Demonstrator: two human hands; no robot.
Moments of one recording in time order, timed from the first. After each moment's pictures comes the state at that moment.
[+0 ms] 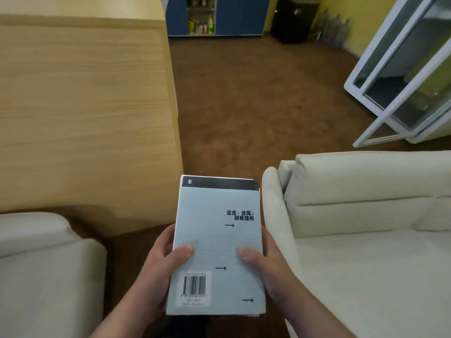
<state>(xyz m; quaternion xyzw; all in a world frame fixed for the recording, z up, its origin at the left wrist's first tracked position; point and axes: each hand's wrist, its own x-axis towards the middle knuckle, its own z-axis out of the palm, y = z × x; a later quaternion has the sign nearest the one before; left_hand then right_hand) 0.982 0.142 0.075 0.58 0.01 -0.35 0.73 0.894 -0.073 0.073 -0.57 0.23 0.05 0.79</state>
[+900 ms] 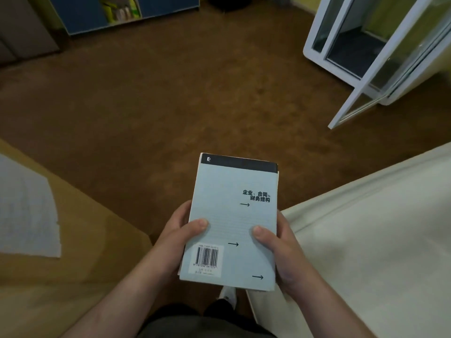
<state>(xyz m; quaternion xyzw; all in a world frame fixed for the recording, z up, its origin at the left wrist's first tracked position) 1.340 -0.203 0.072 0.60 -0.05 -0.48 0.64 1.182 -0.367 0.060 -0.51 0.33 -0.11 0.79</state>
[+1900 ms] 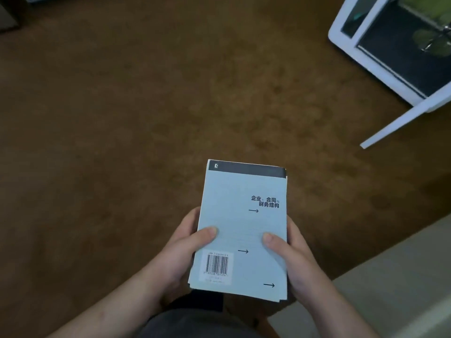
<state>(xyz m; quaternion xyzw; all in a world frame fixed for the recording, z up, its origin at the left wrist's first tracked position) 1.749 -0.396 0.033 0.57 -0.03 -0.56 0.61 1.582 -0.563 0.047 -0.47 0.40 -0.05 0.79</state>
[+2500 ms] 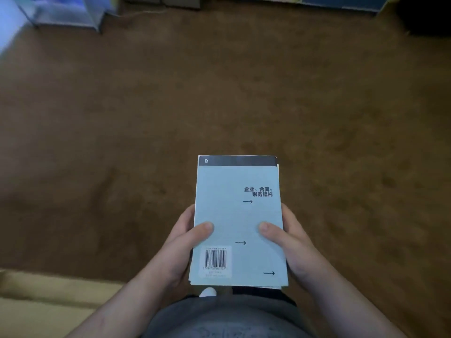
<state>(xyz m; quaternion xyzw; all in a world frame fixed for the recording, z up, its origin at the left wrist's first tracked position) 1.914 -0.342 0.021 0.54 0.15 -0.30 0.77 1.905 -0.577 0.054 -0.59 0.19 0.22 0.75</state>
